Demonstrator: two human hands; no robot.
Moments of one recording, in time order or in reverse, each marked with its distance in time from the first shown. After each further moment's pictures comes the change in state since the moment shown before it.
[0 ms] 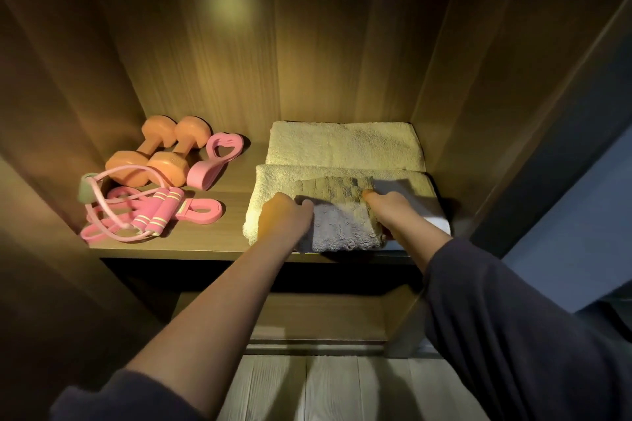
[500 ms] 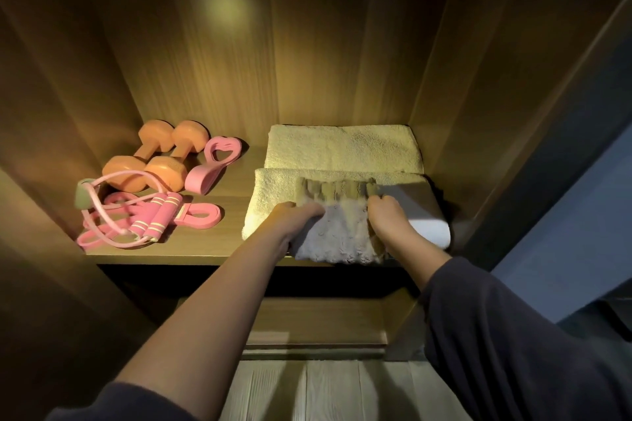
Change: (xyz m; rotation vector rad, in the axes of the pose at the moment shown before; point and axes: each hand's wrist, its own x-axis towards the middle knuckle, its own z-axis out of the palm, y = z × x) left_hand 0.003 -0.004 -0.001 -0.617 -0.382 -0.173; right_hand -0.004 -0.001 0.013 0.054 0.045 -0.043
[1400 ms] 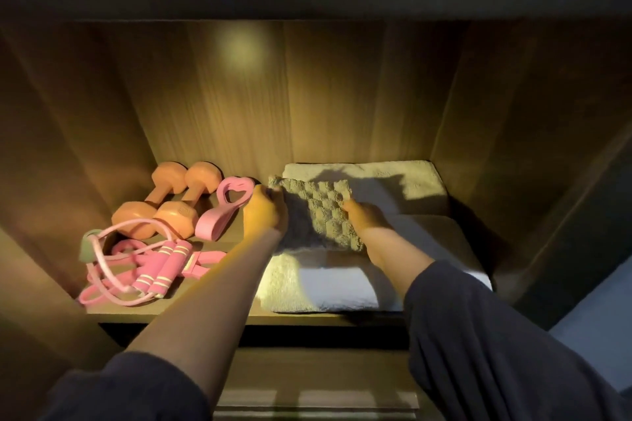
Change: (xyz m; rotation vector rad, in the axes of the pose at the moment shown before) left_hand 0.076 0.052 -0.052 0.298 0.480 0.362; right_hand 0.064 -0.063 0.049 0.211 -0.062 -0.042
